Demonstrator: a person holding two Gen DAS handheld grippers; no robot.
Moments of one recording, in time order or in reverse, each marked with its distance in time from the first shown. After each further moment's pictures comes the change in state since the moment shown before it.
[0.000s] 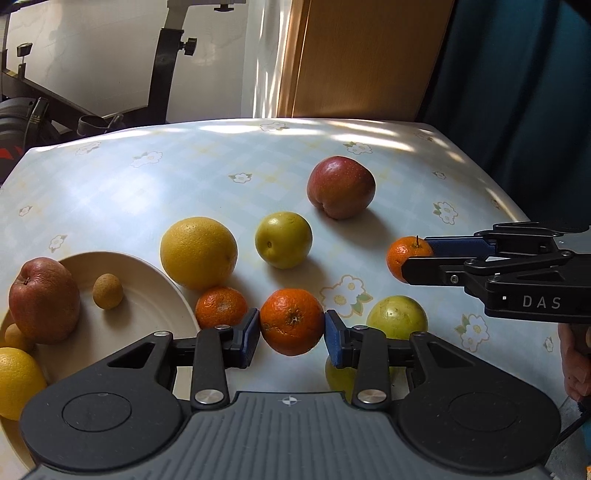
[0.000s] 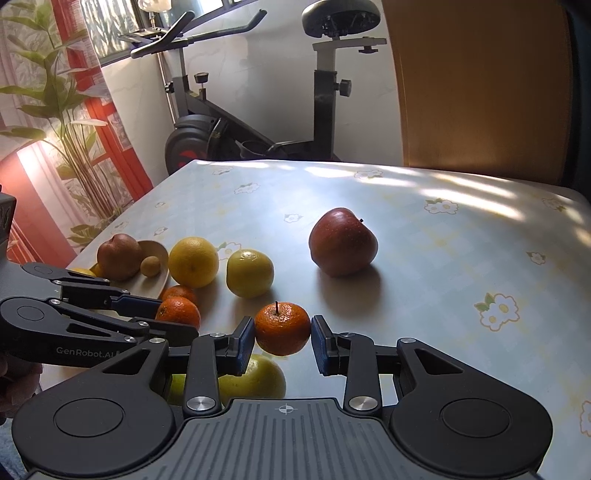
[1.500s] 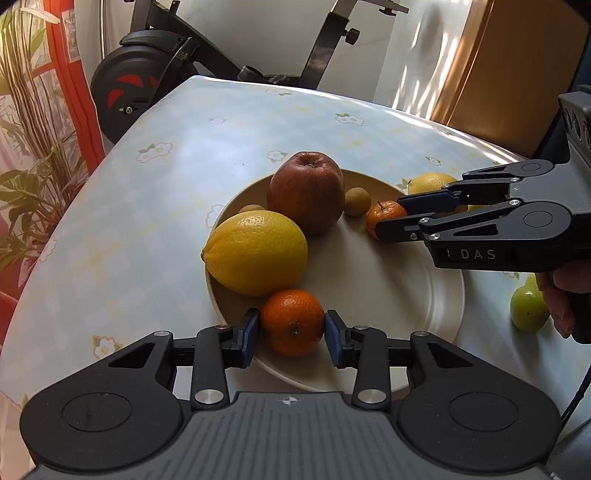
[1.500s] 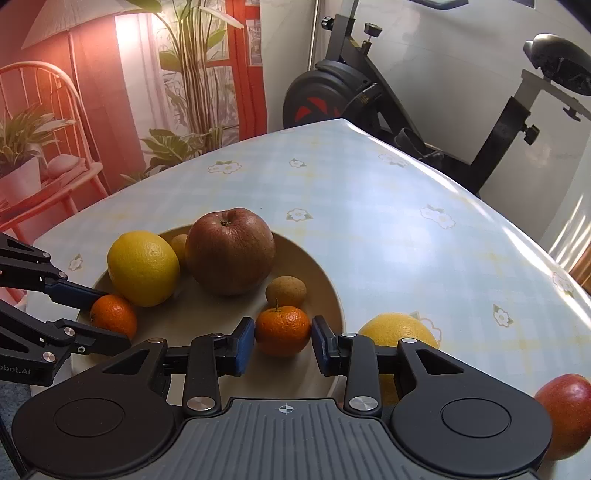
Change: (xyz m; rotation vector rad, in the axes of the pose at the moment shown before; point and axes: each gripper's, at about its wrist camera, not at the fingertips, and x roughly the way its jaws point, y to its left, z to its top) left arm -0.059 0.133 -0.068 -0.263 0.025 0.223; right arm 0.142 0.170 0.049 -0.441 0.156 0.140
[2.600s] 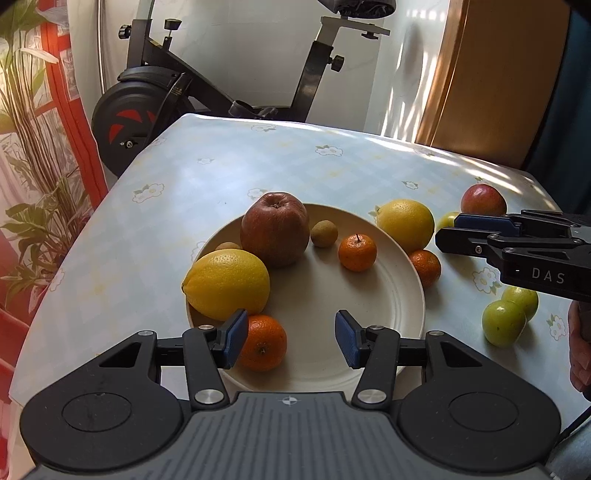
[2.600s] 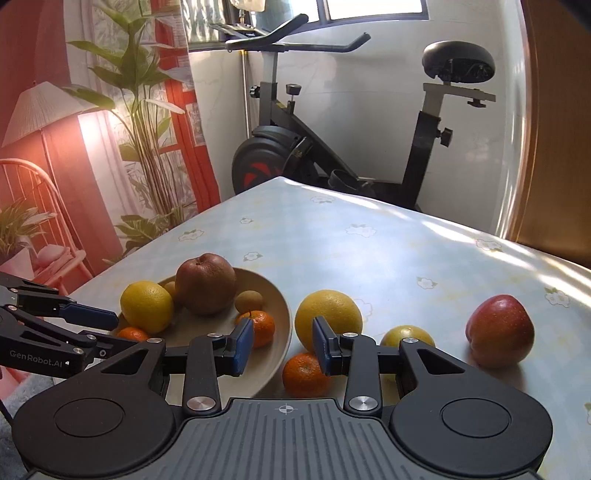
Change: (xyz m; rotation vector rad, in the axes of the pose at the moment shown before) left arm -0.029 -0.035 0.003 0.045 -0.092 0.029; right arm -0.094 -0.018 -0.058 0.239 -0.250 -0.094
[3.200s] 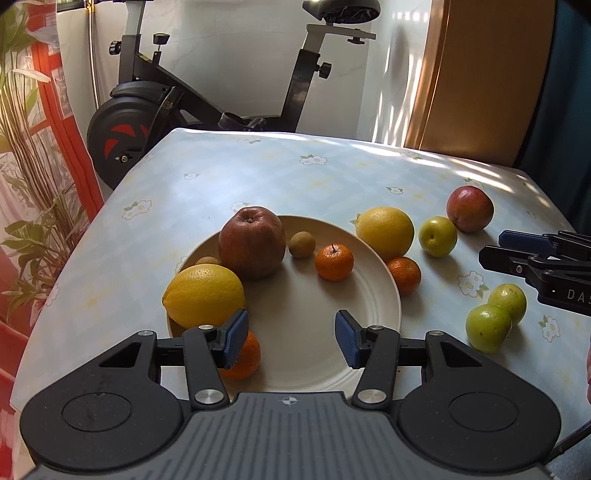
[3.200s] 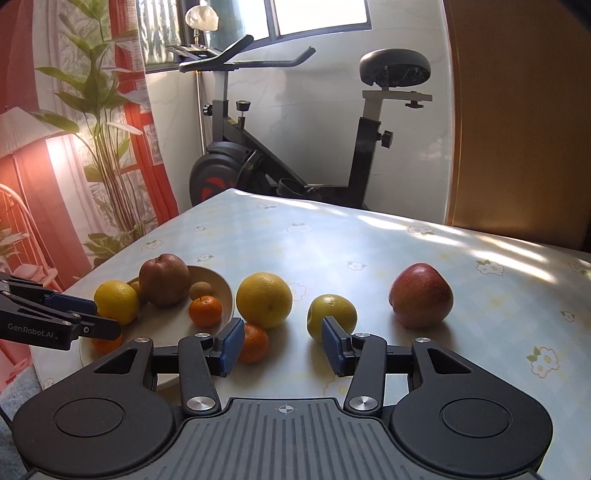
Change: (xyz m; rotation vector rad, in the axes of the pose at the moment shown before) left arm -0.003 -0.020 0.003 0.042 -0.021 0.008; right arm -0.045 -0.027 -0.028 0.062 -0.040 -0.109
